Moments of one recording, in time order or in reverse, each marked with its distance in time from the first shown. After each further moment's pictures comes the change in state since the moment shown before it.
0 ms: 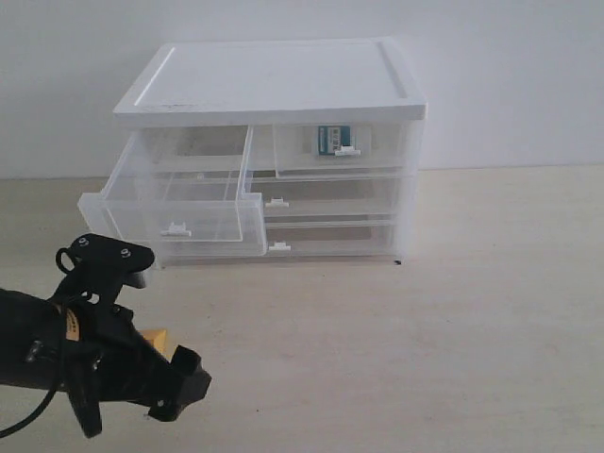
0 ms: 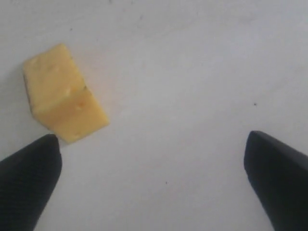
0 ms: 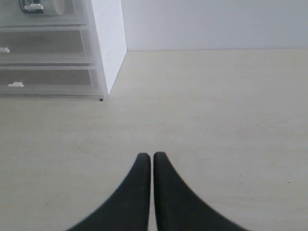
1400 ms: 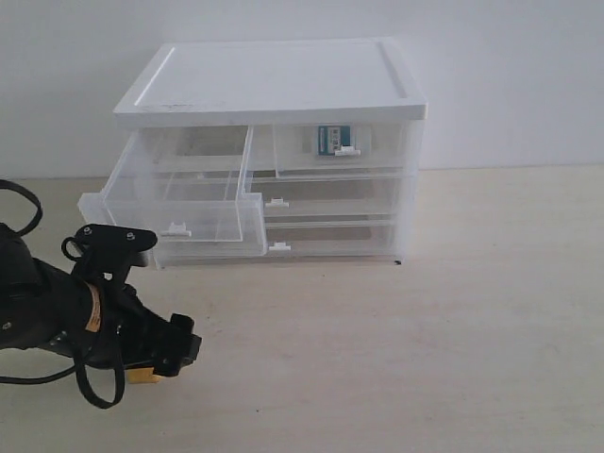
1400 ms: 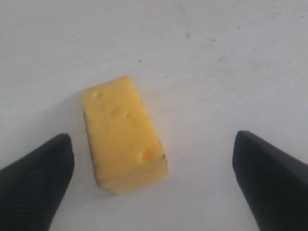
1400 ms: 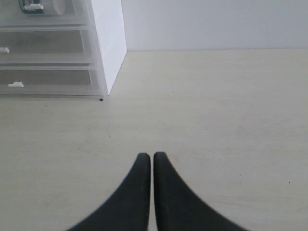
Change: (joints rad) left arm 0.075 0.184 -0.124 0.597 0.001 -0.659; right arm 0.000 0.000 0.000 0.000 0.000 0.000
